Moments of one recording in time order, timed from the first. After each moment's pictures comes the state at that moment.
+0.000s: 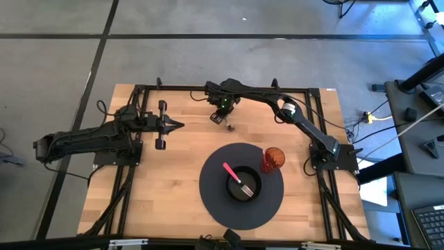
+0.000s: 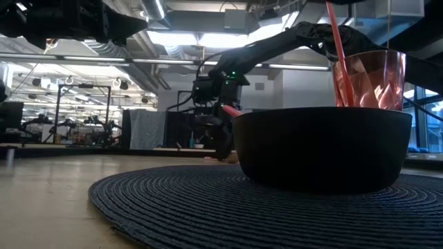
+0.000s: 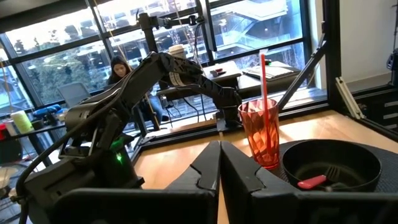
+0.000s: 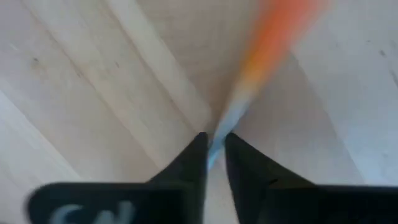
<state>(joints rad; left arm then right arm) 0.37 0.54 0.29 0.33 0.33 0.22 -0.43 2.54 2.31 -1.20 -0.08 0.17</state>
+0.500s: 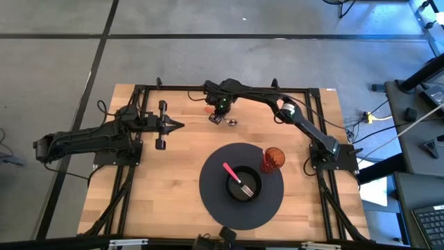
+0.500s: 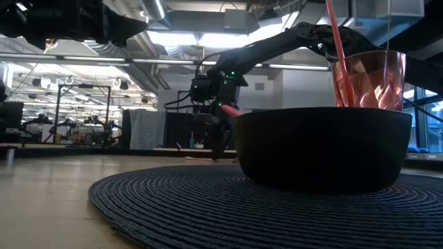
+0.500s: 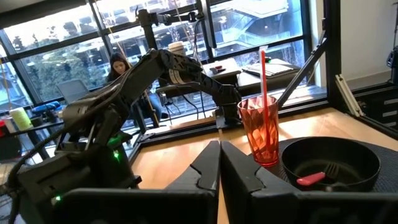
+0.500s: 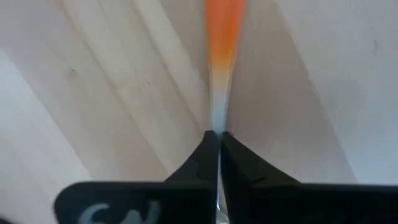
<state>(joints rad) 0.37 0.54 0.29 0.32 0.33 0.22 -0.43 2.55 2.34 -1.15 -0.10 0.08</state>
